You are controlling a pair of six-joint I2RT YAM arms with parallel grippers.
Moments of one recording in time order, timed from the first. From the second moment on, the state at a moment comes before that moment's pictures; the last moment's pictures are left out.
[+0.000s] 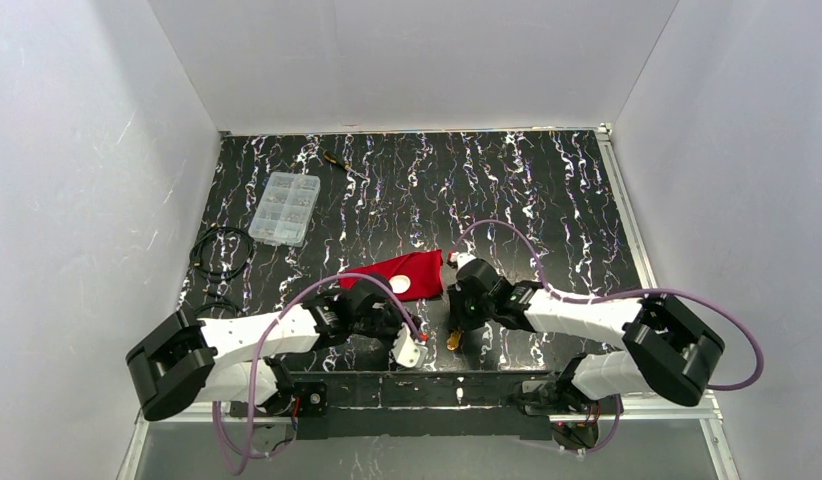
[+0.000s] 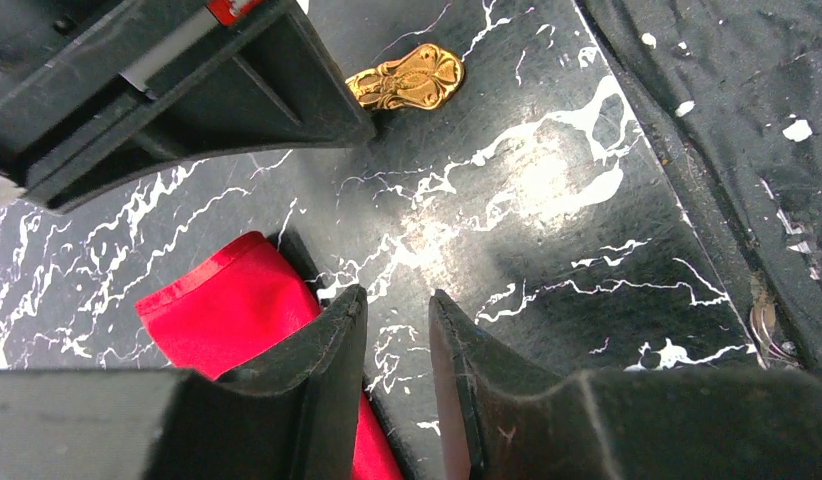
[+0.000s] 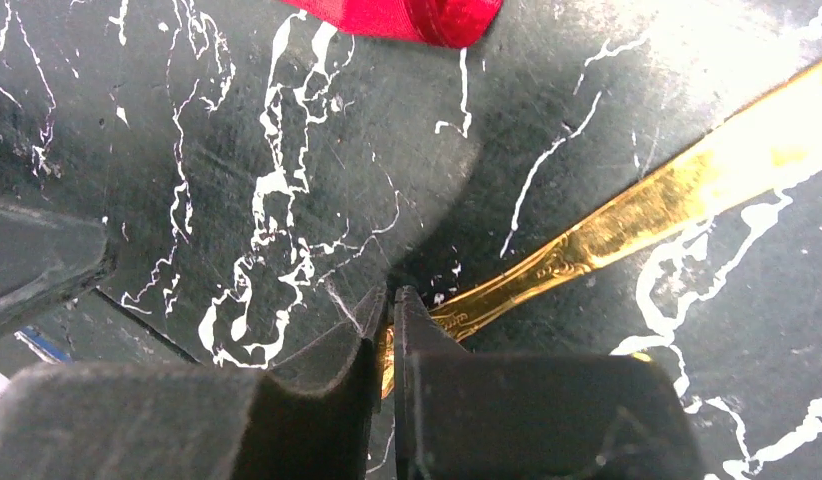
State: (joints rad) left arm -1.01 1.20 0.49 -0.04 0.39 1.10; right arm 0.93 1.33 0.56 -0.16 -0.07 0.55
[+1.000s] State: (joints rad) left arm -1.01 1.21 0.55 -0.06 0.43 1.14; right arm 0.83 1.53 0.92 -0.55 0.38 0.63
